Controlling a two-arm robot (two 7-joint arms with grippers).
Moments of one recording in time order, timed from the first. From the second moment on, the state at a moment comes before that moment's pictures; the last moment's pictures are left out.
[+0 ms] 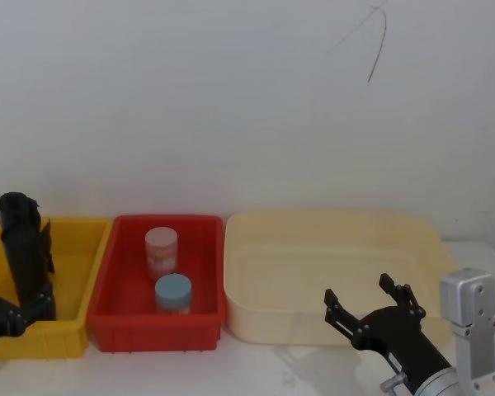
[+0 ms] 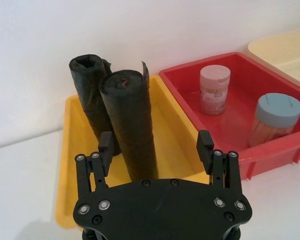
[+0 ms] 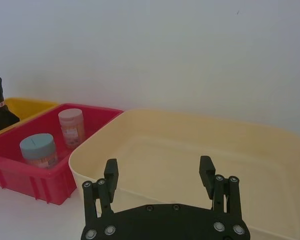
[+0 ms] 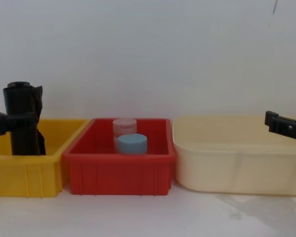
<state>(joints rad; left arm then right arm) -0.11 0.53 0.21 -1.75 -0.40 0.22 -0.07 -0.01 0.34 -0.23 -1.77 0.29 0.03 0.07</state>
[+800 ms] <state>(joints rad) -0.26 0.52 0.24 -1.61 -0.33 0.27 -0.10 -0.01 0.34 -0.23 -1.77 0.29 0.03 0.07</state>
